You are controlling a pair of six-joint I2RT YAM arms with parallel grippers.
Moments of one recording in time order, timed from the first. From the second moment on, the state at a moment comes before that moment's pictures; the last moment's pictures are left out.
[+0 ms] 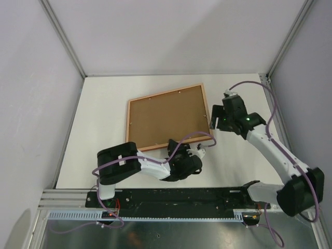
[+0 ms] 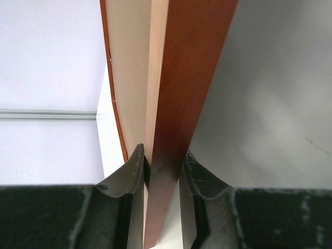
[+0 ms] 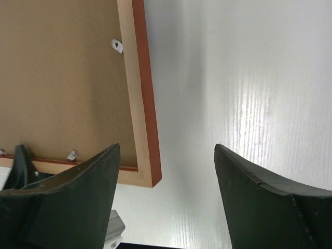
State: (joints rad) left arm -1.29 1.89 0.89 0.20 -1.14 0.40; right arm 0.41 1.27 1.07 -0.69 0.13 0.45
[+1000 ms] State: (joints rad) left arm -1.29 1.60 1.17 0.19 -1.10 0.55; right arm 0.02 0.88 1.09 -0.65 0.22 0.55
